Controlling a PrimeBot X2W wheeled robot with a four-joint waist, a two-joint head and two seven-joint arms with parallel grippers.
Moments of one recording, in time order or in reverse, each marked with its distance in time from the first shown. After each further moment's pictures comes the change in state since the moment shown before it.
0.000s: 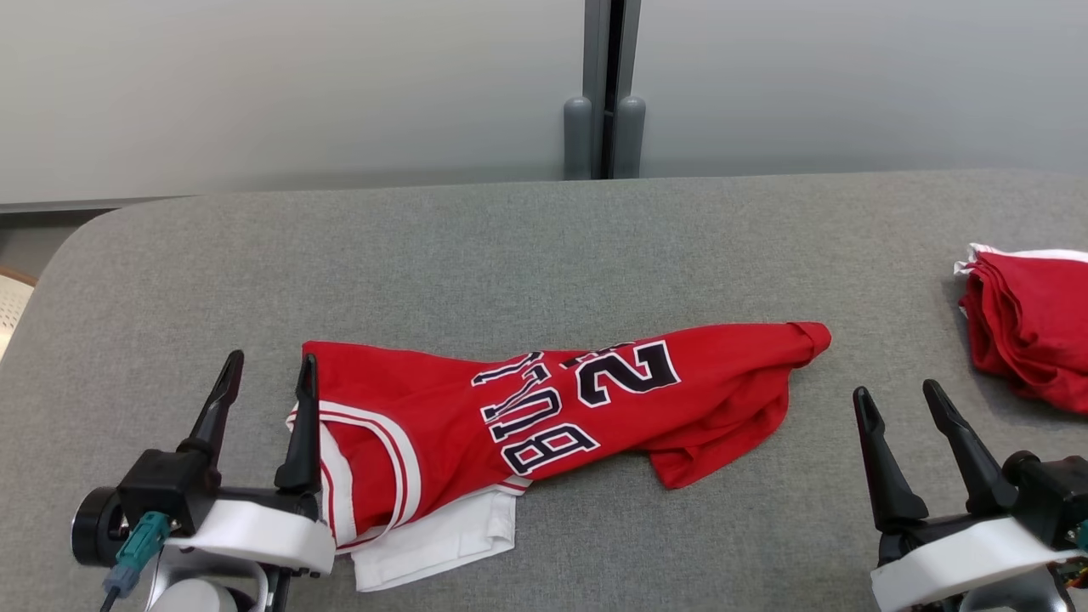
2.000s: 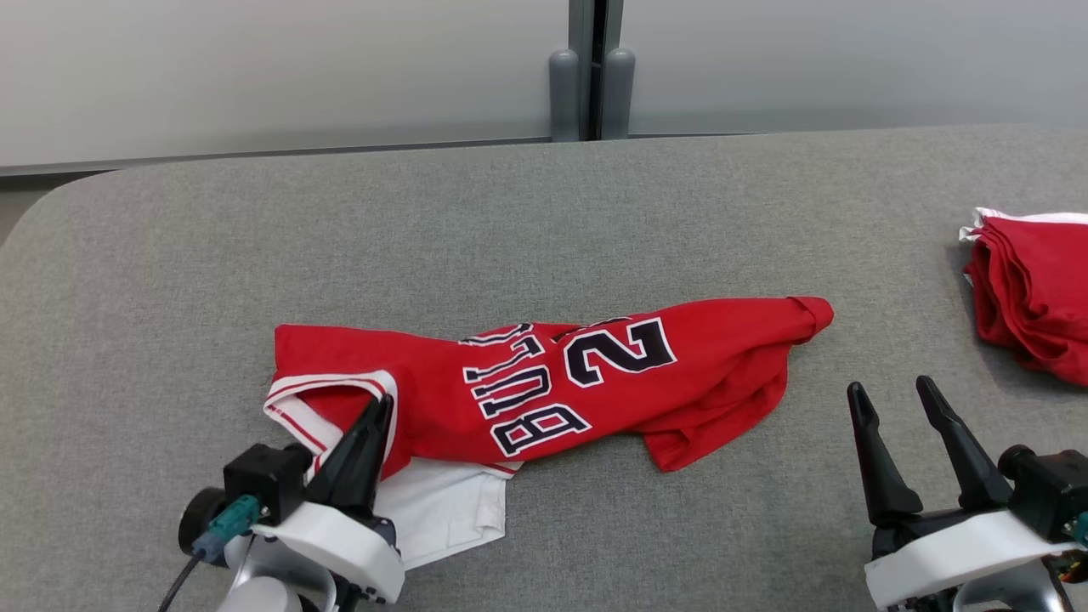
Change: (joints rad) left arm -0.047 -0.049 -0.149 0.200 -0.086 -0.145 0.064; right arm -0.006 0.011 0.004 0.006 0.014 0.000 0.009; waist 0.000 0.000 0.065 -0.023
